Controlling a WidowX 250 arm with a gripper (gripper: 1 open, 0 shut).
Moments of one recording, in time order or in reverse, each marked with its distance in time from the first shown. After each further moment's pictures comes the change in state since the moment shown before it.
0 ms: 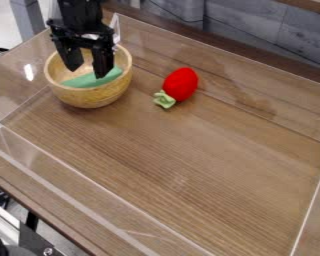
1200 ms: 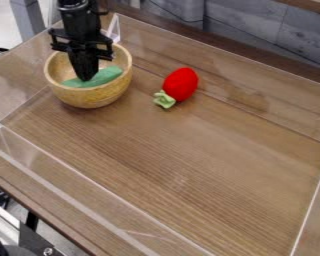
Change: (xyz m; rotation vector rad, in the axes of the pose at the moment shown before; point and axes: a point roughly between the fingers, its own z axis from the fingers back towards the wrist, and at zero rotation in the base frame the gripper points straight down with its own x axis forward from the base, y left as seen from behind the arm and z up) arm 0.016 0.020 -0.027 0.021 0.030 0.026
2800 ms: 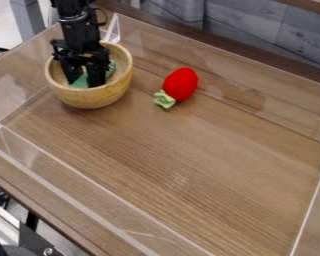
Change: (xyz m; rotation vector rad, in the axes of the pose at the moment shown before) arm 0.001 0.005 -0.015 -0.032 0.028 -0.042
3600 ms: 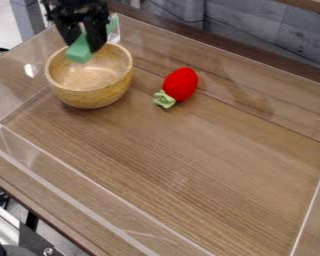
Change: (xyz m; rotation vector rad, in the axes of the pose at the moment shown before) arm -0.001 -0.029 0.084 -0.045 -0.164 0.017
